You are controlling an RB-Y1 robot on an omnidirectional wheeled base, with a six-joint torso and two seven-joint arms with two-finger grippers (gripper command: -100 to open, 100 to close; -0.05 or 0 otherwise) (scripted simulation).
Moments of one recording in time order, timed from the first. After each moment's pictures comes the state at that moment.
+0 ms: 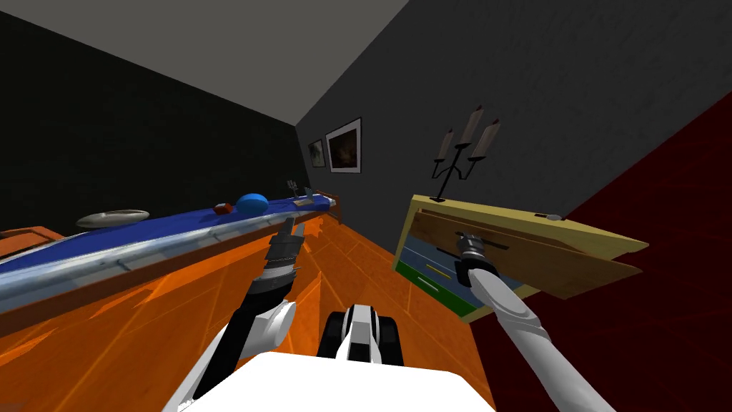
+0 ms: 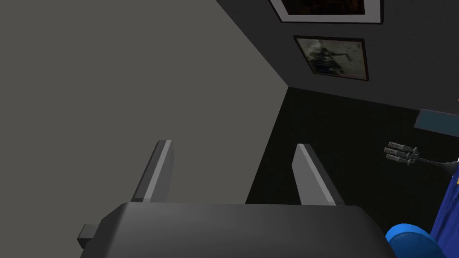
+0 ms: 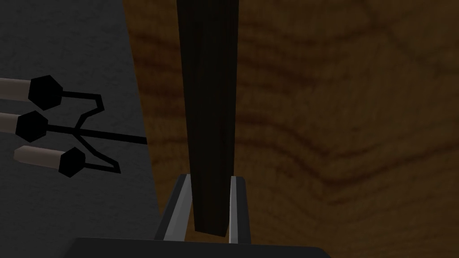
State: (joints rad) left arm 0.53 -0.05 0.01 -2.37 -0.06 -0.43 -0.09; right arm 0.03 -0.62 -0.27 -1.53 1.40 0.36 1.14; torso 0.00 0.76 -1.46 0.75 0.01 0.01
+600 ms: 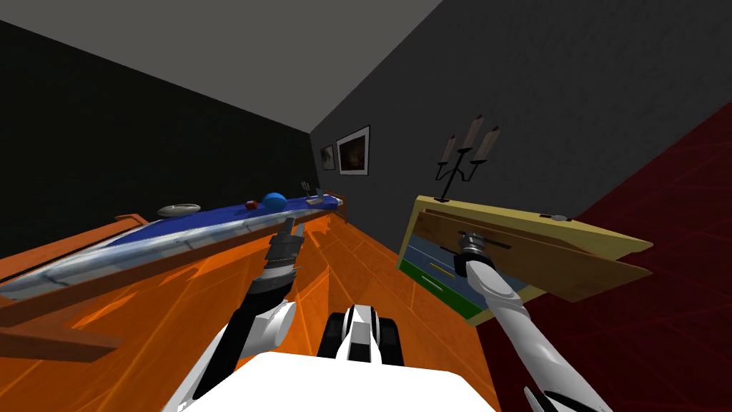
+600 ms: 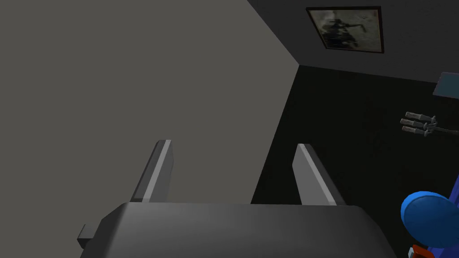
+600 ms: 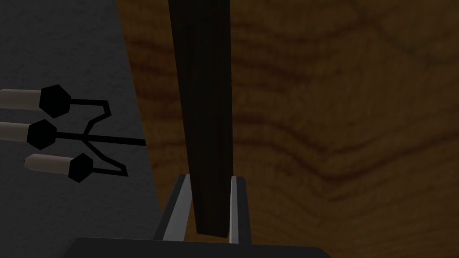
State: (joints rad) left arm 0.53 -0.05 0.01 -2.37 -0.06 -0.43 -0.09; right arm -0.13 -0.61 -0.33 -1.32 1.46 0.33 1.13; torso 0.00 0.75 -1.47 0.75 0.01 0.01
